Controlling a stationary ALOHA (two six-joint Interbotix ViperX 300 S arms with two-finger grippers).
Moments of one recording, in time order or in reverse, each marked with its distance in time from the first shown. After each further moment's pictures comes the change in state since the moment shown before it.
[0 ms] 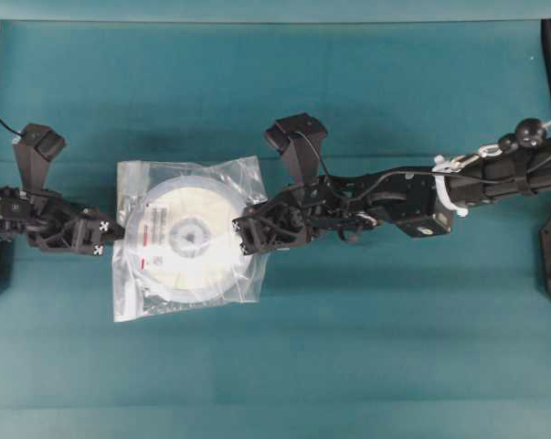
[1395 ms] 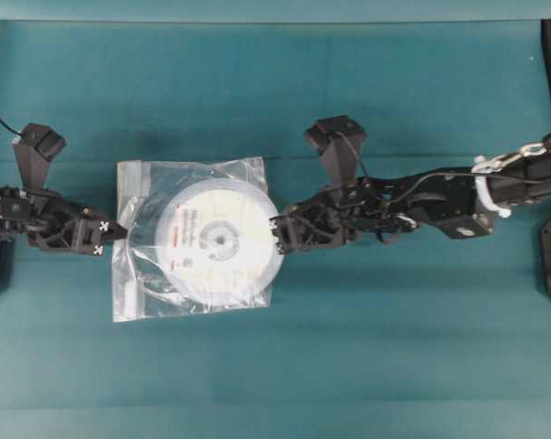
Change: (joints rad) left arm 0.002 0.003 -0.002 0.000 -0.002 0.002; right arm -0.003 -0.114 0.186 0.044 -0.041 0.006
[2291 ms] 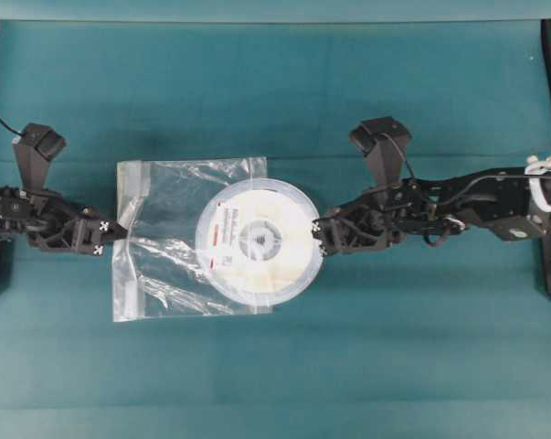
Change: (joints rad) left arm 0.000 0.000 0.000 0.000 0.000 0.000; right arm 0.002 -0.138 0.173 0.011 0.000 0.000
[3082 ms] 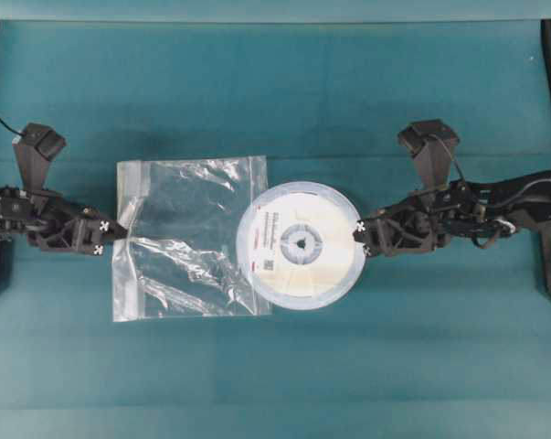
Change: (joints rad) left arm 0.000 0.000 0.000 0.000 0.002 -0.002; right arm 0.000 -0.141 0.170 0.052 -0.003 0.000
